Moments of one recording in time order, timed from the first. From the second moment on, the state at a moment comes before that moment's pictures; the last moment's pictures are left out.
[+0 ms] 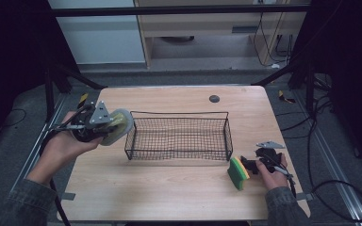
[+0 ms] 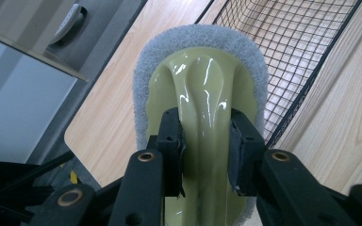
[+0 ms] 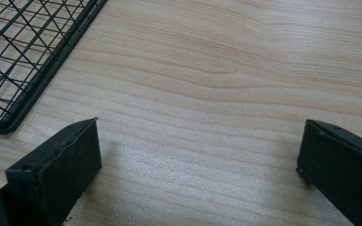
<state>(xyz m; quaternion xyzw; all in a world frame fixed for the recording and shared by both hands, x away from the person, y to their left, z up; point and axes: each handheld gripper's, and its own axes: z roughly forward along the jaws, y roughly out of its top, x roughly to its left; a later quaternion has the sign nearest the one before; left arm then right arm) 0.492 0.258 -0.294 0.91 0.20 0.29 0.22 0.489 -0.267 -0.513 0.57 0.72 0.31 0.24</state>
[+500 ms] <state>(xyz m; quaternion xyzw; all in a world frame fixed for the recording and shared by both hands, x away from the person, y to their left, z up) 0.497 0.245 -0.295 0.92 0.17 0.29 0.21 0.489 -0.267 -0.513 0.57 0.72 0.31 0.24</state>
